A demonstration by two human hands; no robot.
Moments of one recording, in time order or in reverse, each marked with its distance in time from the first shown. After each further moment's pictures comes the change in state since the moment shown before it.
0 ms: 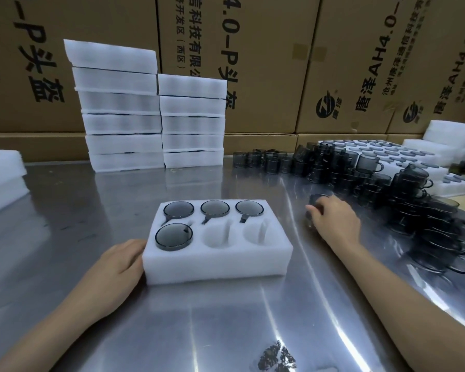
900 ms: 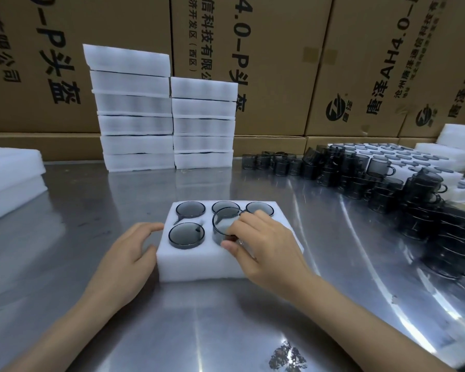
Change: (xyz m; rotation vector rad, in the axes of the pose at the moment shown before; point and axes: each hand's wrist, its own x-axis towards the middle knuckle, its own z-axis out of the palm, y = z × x) left_hand 0.001 0.008 0.002 -0.082 0.229 0.014; right_hand -0.105 -0.134 -0.059 0.422 0.103 -0.818
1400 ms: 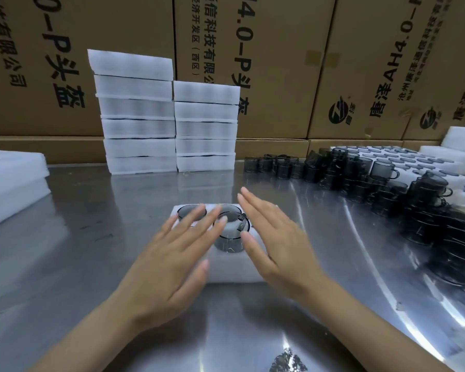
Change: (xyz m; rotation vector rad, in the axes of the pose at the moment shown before) left_hand -0.008 0.053 0.006 0.293 -0.135 0.606; right_hand 0.000 0.007 -0.014 0.103 -0.105 0.150
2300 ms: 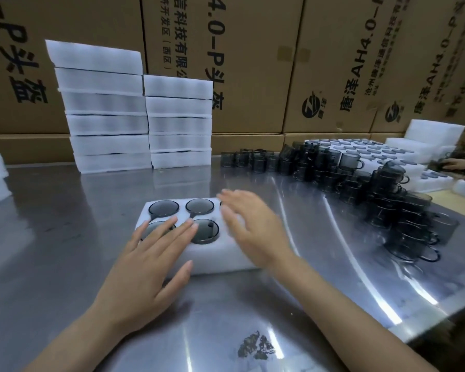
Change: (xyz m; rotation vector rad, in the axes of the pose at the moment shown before) left_hand -0.004 0.011 0.018 0.134 -0.017 -0.083; right_hand 0.008 0.019 0.003 0.102 0.035 0.195
